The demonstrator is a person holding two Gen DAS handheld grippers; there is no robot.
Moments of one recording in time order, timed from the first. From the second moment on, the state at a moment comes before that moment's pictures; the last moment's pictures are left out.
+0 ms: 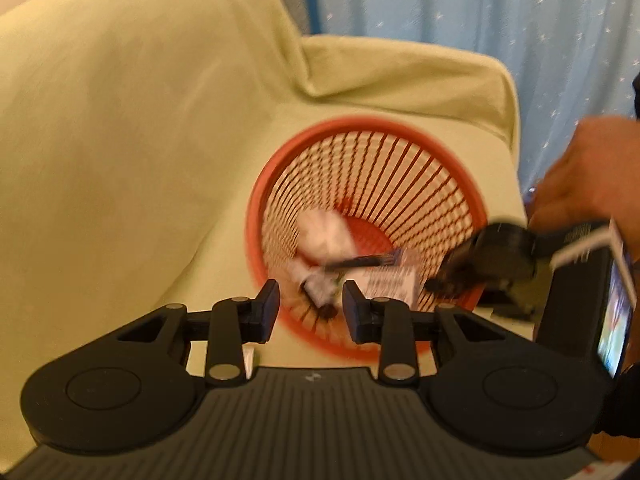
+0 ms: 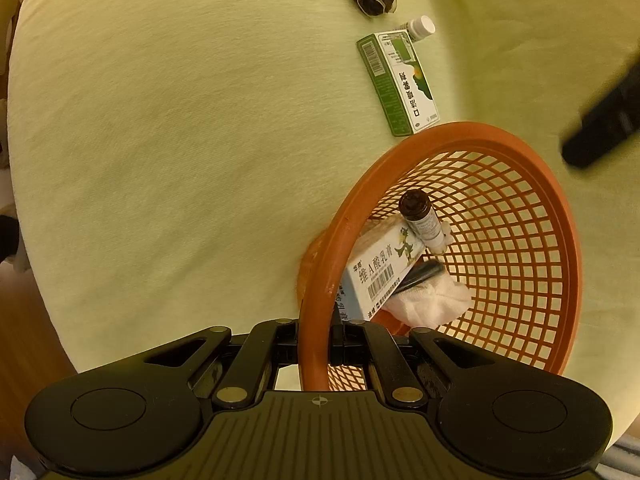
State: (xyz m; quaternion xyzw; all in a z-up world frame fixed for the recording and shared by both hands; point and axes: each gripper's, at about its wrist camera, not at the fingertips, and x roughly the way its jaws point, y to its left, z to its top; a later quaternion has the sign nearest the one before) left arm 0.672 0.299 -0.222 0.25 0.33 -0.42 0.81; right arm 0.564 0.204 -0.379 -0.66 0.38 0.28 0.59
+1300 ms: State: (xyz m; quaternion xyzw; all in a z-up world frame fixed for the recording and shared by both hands) left arm 0.712 0.454 -0.370 0.25 0.46 -0.27 0.81; right arm 0.560 0.212 -0.382 -0.68 0.39 0.27 0.56
